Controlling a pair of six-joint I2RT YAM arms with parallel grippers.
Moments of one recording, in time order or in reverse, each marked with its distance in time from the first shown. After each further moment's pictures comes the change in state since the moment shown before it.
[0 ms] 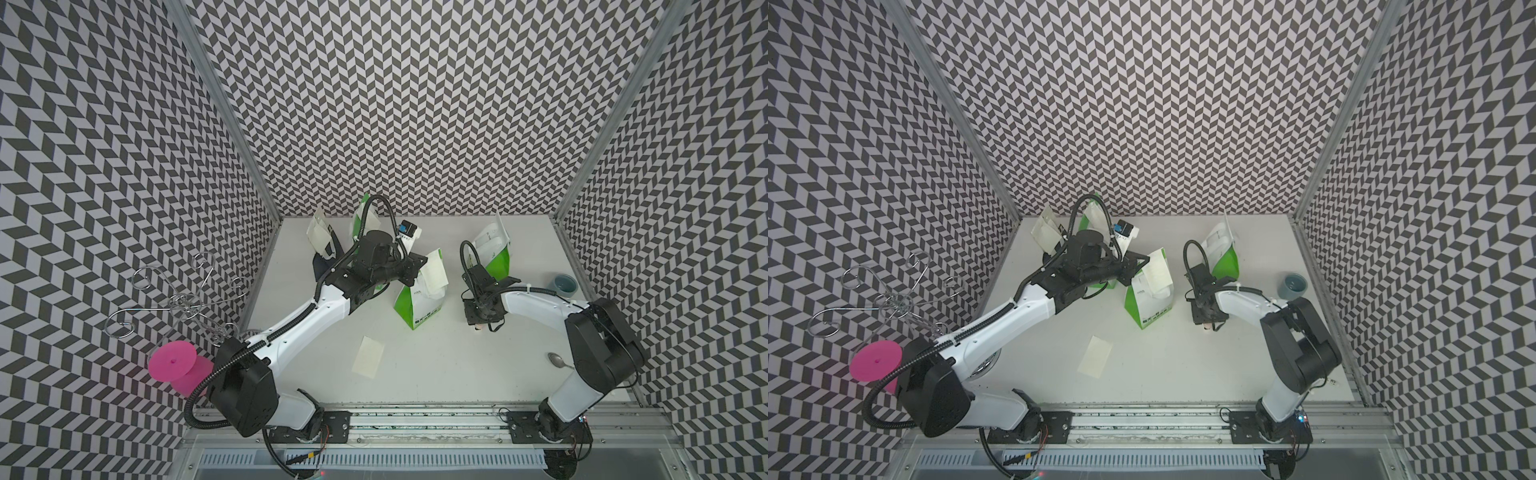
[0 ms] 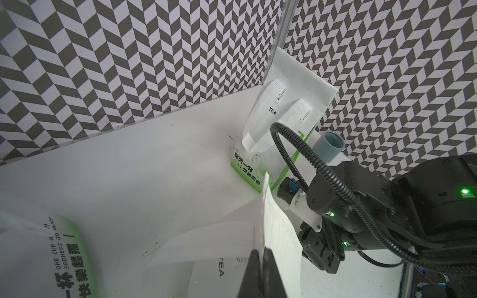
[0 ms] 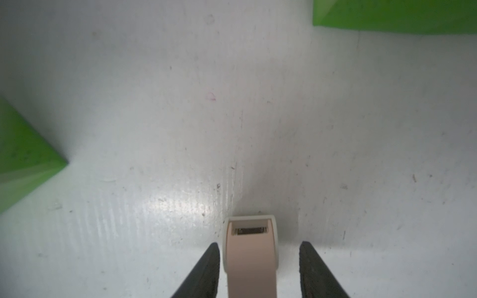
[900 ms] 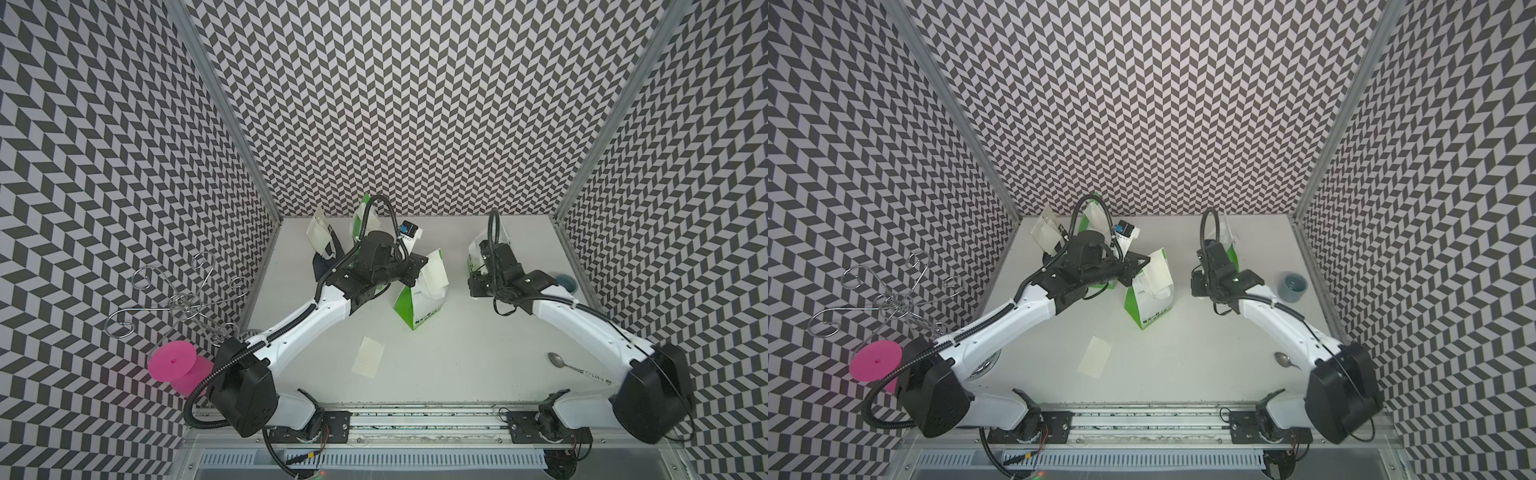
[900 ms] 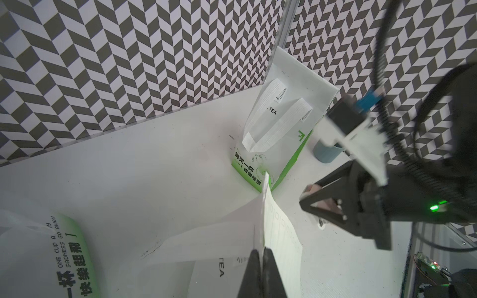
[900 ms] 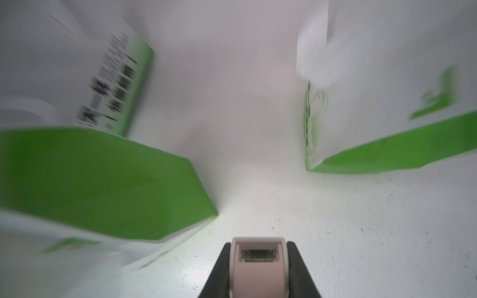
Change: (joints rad) left arm -0.023 -0.004 0.002 -0.005 -0.032 -0.001; right arm 0.003 -0.370 0.104 0.106 -0.016 0.016
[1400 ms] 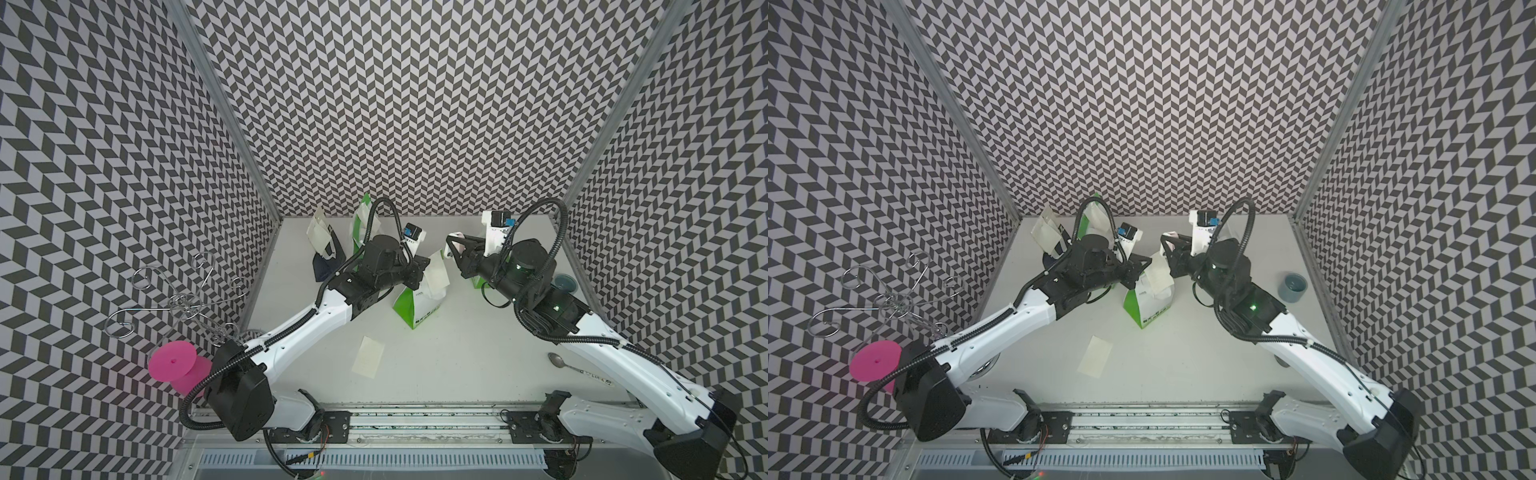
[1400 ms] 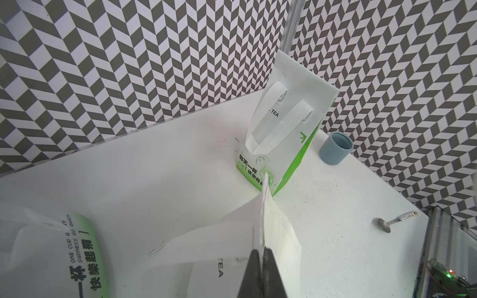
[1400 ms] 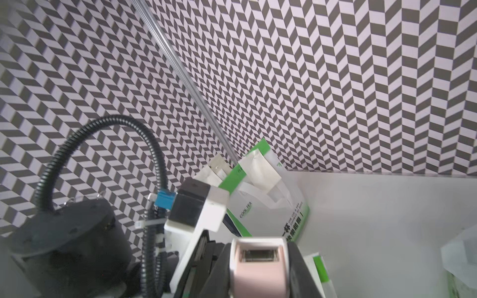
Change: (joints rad) left arm -0.047 -0.023 -0.011 0.000 -0.100 0.002; right arm 0.213 -0.161 0.001 0.555 -0.014 0.053
